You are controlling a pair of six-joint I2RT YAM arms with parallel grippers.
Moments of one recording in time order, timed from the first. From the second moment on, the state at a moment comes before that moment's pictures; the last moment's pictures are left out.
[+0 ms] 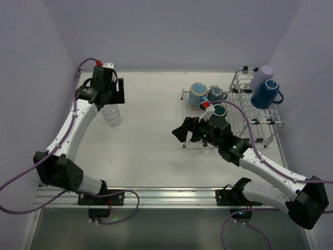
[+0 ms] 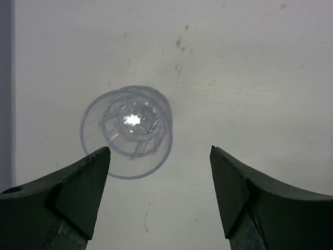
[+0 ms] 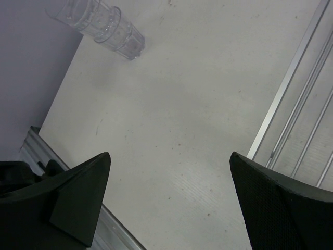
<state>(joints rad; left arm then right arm) -0.22 1.50 1.50 -0.87 -0.26 -0.20 0.73 1.01 0.69 -0.03 -0.07 0.59</state>
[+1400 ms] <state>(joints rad) -0.59 0.65 0.72 -0.22 0.30 -0.22 0.48 1.56 1.10 -0.42 0.80 0.64</state>
